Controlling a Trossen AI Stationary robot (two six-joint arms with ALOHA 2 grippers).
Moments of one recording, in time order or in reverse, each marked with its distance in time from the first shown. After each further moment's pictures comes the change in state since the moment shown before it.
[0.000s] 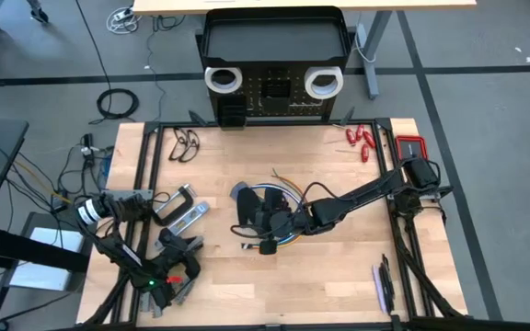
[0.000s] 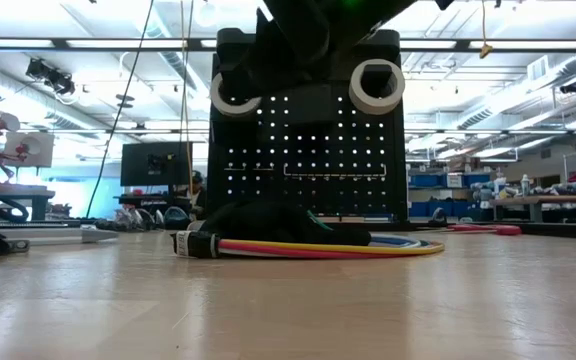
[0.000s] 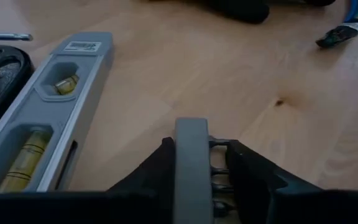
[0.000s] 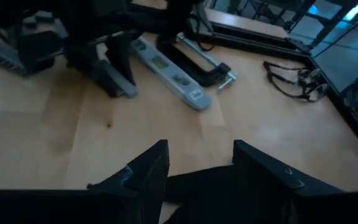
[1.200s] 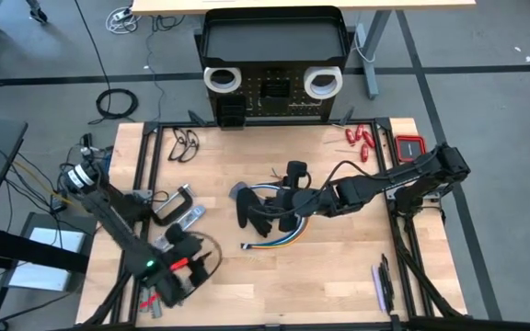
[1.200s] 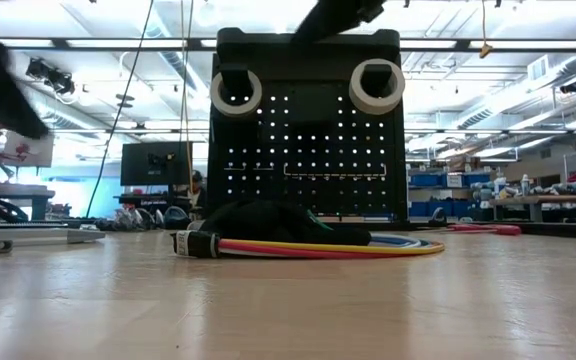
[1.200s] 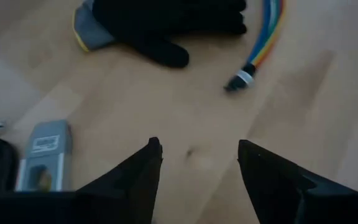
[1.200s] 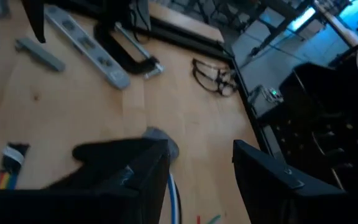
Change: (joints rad) left arm 0.155 -0.365 0.266 -0.164 0.138 0.590; right arm -0.032 -0.288 0.000 -0.319 0.129 -0.144
